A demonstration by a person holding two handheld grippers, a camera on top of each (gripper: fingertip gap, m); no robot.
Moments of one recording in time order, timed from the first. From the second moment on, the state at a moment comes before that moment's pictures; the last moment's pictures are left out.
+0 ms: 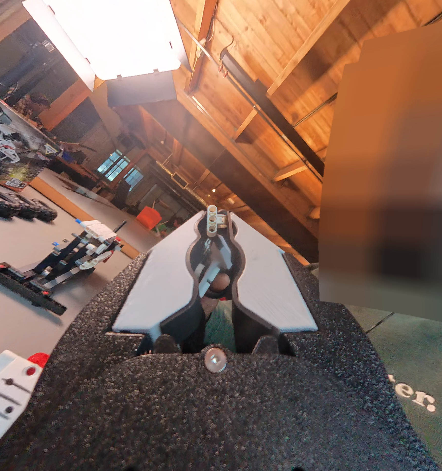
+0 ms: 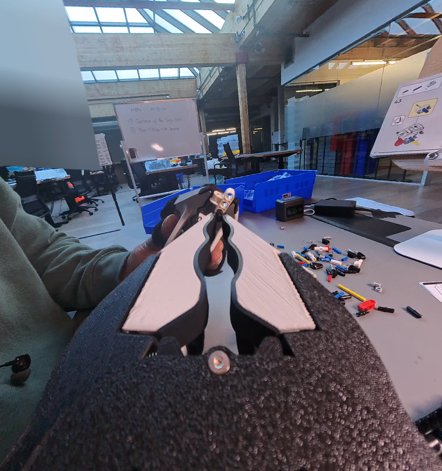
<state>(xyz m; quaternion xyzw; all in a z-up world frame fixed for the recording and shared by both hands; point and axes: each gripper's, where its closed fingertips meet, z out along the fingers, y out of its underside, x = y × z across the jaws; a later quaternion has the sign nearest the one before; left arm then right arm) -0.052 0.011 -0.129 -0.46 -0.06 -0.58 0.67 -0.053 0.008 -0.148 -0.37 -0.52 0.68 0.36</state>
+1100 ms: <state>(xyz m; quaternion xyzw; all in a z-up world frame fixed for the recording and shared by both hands) -0.016 -0.023 -0.314 -0.87 0.30 -0.16 0.35 -0.017 -0.015 -0.303 -0.27 -0.93 0.22 0.08</state>
